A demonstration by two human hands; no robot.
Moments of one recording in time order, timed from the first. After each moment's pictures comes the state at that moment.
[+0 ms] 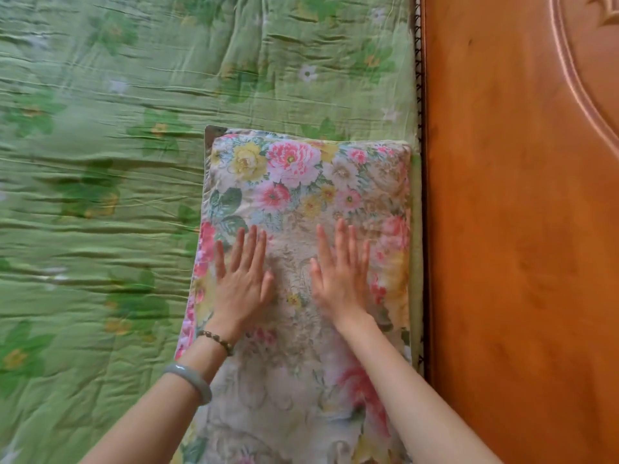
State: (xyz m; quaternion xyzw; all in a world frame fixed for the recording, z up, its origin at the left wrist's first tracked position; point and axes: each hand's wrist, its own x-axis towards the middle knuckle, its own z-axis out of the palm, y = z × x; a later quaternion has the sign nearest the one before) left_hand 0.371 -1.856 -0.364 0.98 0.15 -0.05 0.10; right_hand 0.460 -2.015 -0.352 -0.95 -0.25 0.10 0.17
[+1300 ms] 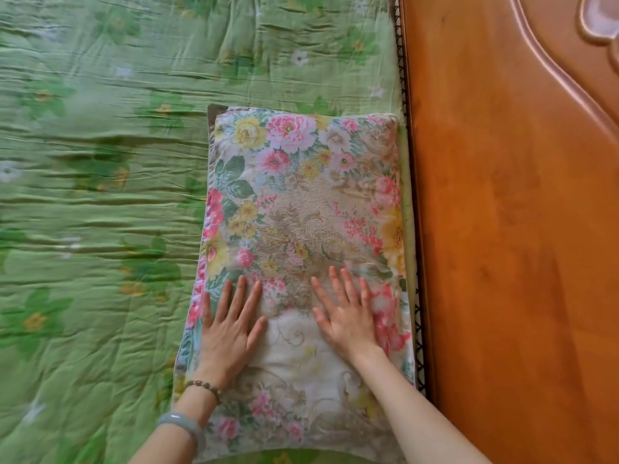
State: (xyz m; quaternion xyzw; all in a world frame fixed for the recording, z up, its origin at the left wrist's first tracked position) left_hand 0.206 -1.887 -0.394 0.97 0.14 -0.14 0.11; right_hand 0.328 -2.100 -0.393 -0.94 -0.31 0.15 0.05
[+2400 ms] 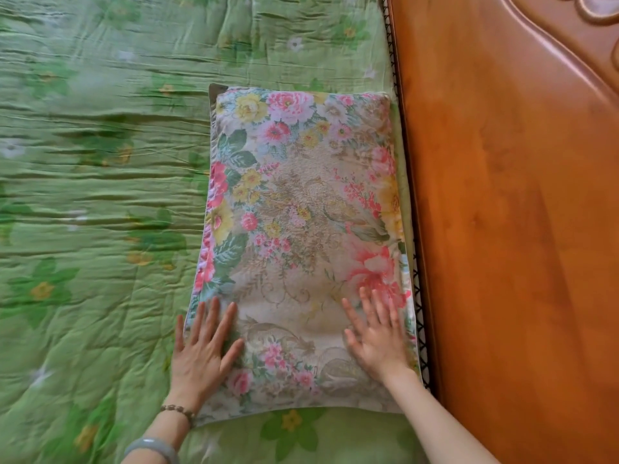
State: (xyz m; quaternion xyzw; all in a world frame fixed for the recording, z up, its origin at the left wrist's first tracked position) left_hand 0.090 -1.878 -0.411 0.97 0.15 -0.15 0.09; right_hand 0.243 -2.186 -0.412 -0.95 -0.29 0.15 -0.01
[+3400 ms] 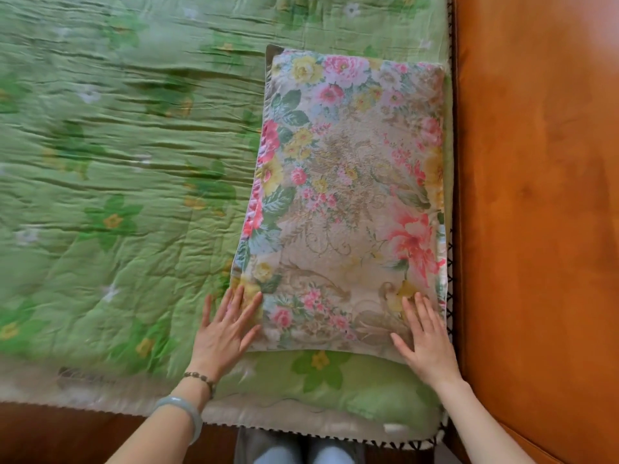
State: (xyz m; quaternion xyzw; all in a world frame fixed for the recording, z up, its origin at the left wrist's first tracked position) left_hand 0.011 -1.876 -0.399 0.96 0.12 -0.24 0.07; right_hand 0.184 -2.243 -0.387 -0.94 -0.23 0.26 0.05
